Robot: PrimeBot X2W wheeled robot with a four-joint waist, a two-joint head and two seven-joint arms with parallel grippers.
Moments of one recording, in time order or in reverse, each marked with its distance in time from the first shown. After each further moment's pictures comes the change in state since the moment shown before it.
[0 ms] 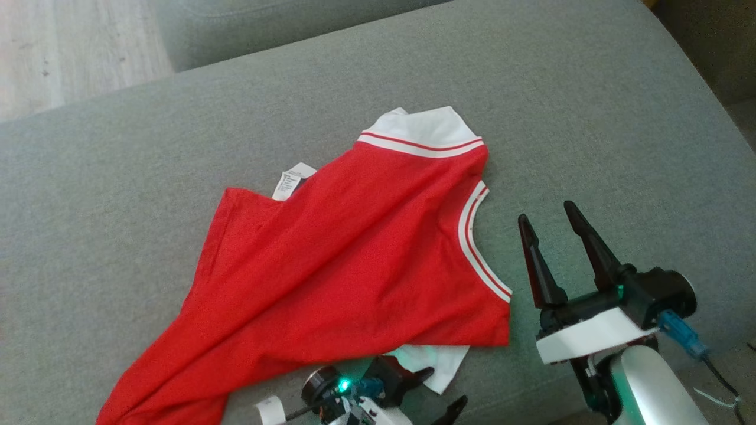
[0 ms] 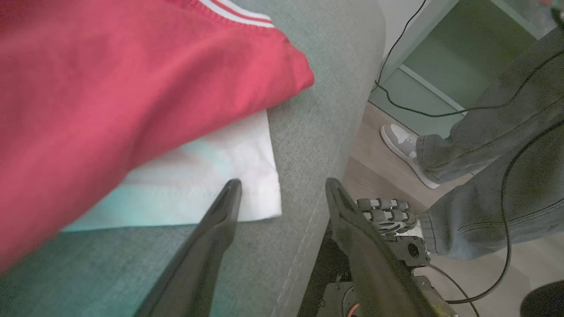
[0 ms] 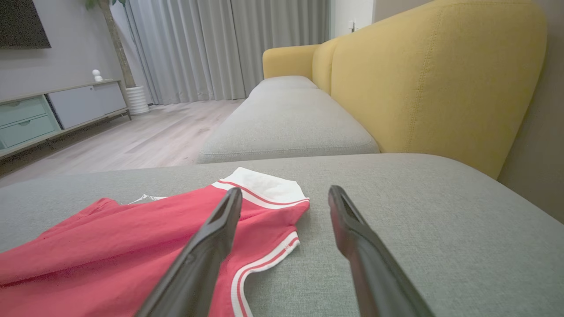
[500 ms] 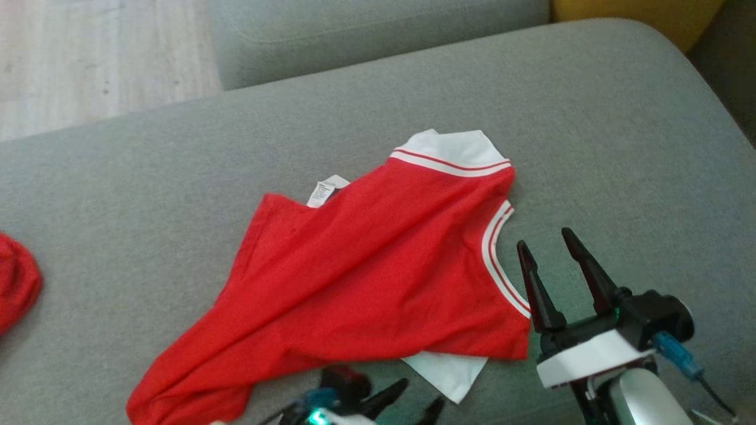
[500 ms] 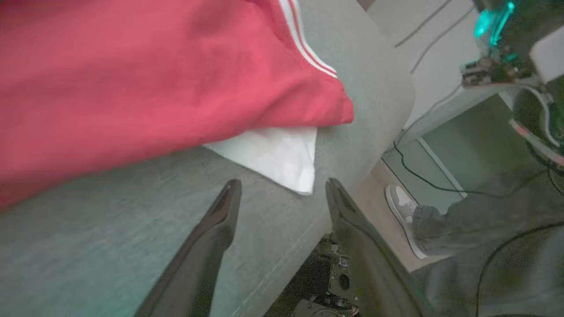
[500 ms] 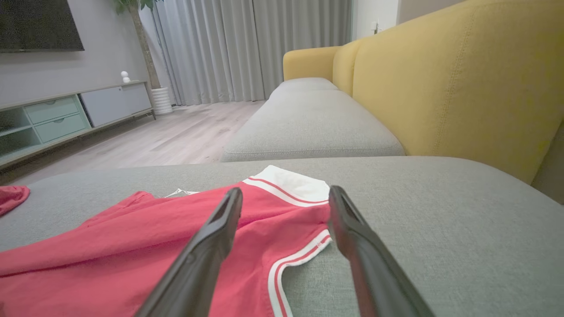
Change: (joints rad) left arm 0.200 0.069 0.173 -0.237 -0.144 0.044 0.069; right arm 0.063 -0.001 0.002 0.006 -0.007 0.000 0.000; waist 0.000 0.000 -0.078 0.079
